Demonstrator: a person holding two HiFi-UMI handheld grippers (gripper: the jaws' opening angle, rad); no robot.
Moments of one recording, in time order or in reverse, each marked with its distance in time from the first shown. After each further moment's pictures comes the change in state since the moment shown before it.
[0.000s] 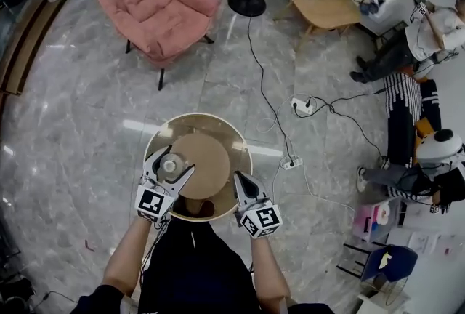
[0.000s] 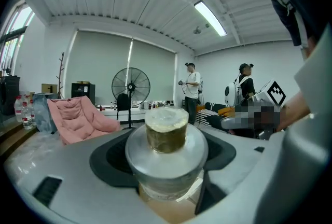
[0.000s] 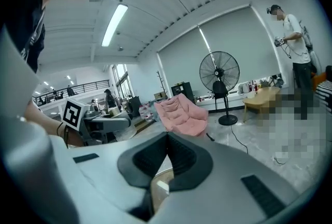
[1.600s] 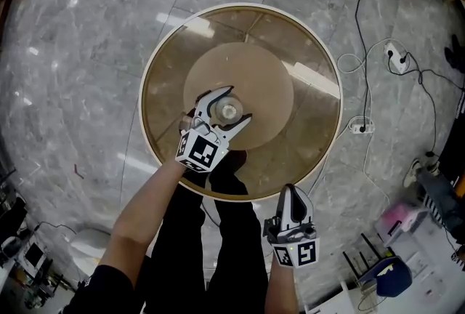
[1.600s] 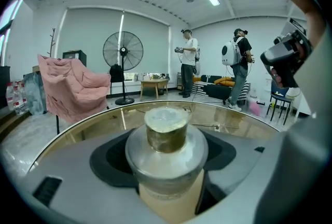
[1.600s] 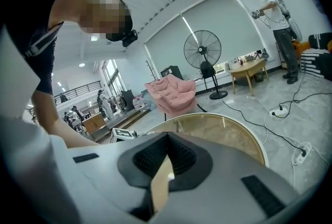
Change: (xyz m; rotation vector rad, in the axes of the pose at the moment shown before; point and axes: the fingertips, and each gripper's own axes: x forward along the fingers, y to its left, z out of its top) left arm 0.148 -0.015 -0.483 0.072 0.185 -0.039; right arm 0.021 -0.074 -0.364 0.123 0.060 -0.030
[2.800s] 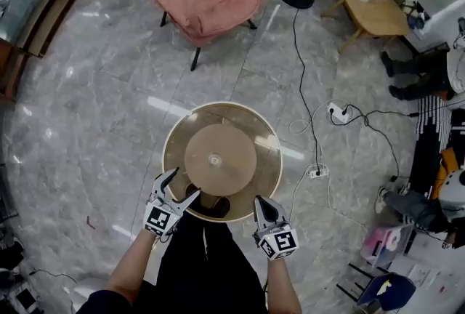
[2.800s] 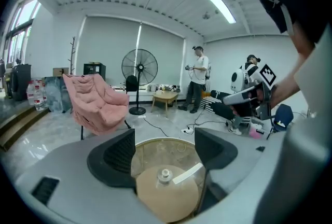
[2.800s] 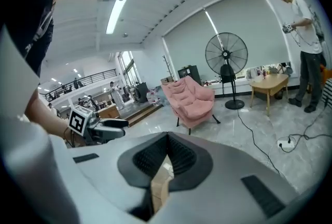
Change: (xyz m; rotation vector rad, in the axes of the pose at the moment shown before) left arm -0.244 0.030 0.240 -0.160 -0.018 0.094; right arm -0.026 0.090 0.210 -0.131 0.119 0.112
